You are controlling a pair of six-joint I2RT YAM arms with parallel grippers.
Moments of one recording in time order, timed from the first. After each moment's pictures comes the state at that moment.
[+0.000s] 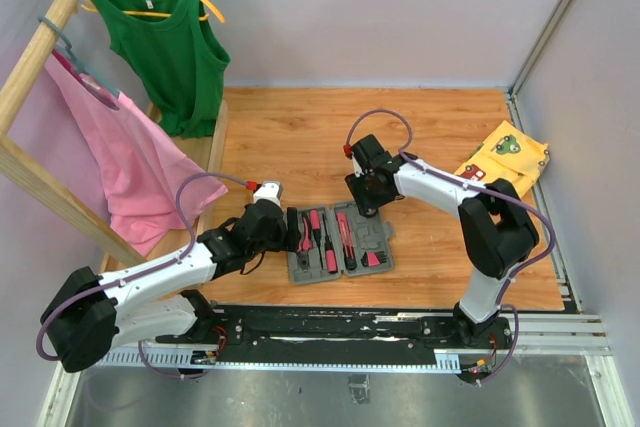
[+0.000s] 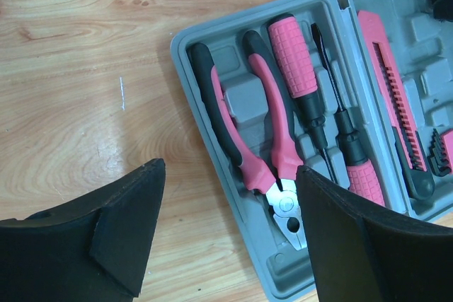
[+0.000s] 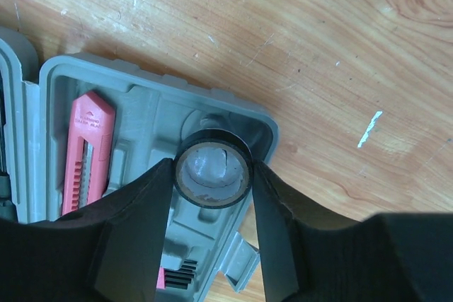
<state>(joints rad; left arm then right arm) -0.81 1.05 0.49 -0.18 -0.32 -0.59 0.62 1.77 1.19 -0.58 0.05 0.13</state>
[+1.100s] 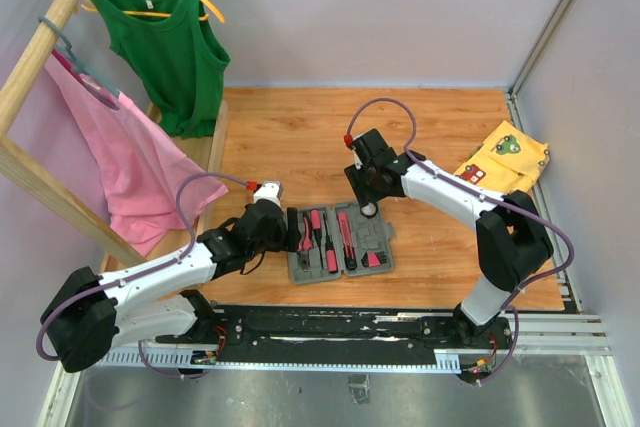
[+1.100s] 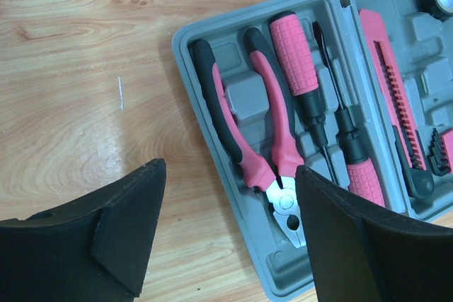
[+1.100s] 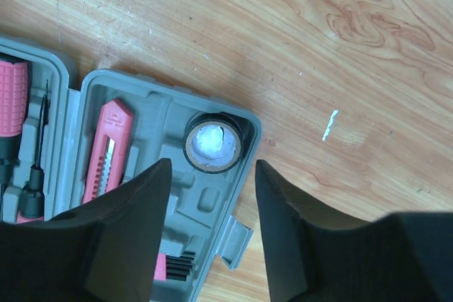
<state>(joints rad) -0.81 1.05 0.49 -0.18 -0.31 -0.59 0.65 1.67 1.21 -0.58 0.12 0.12</state>
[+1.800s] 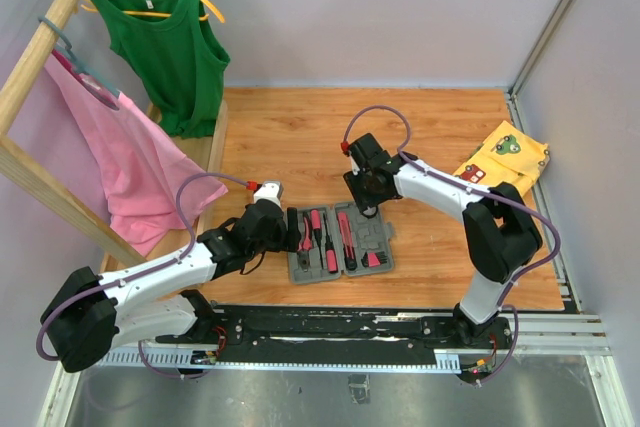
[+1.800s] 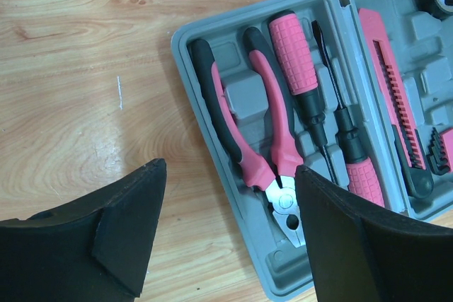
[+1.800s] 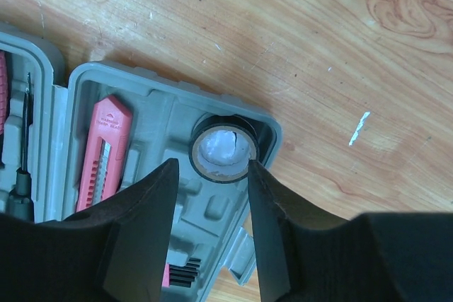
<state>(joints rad) -0.81 1.05 0.49 -0.18 -0.31 -0.59 0.65 1.74 1.21 -0.58 0.09 0.13</state>
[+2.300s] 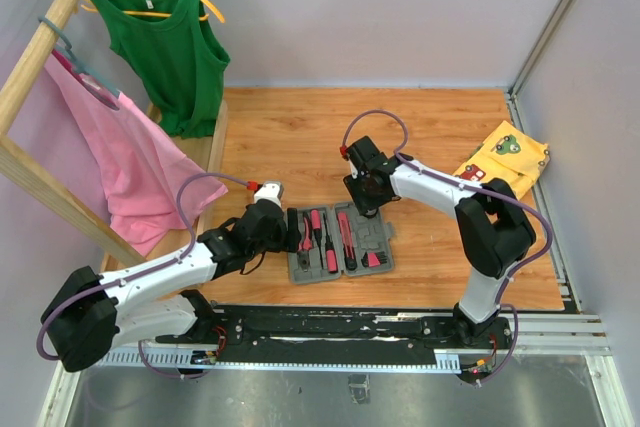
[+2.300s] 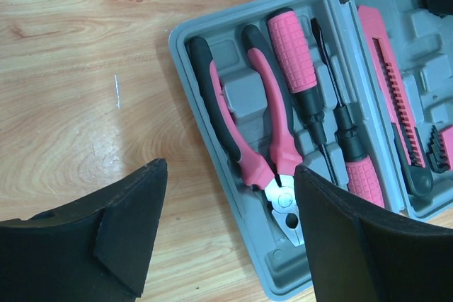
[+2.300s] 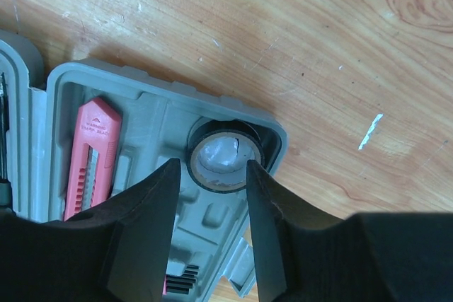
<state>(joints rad) -0.81 1.05 0.49 -0.18 -0.30 -0.59 0.65 1.78 1.20 -0.58 0.08 0.13</state>
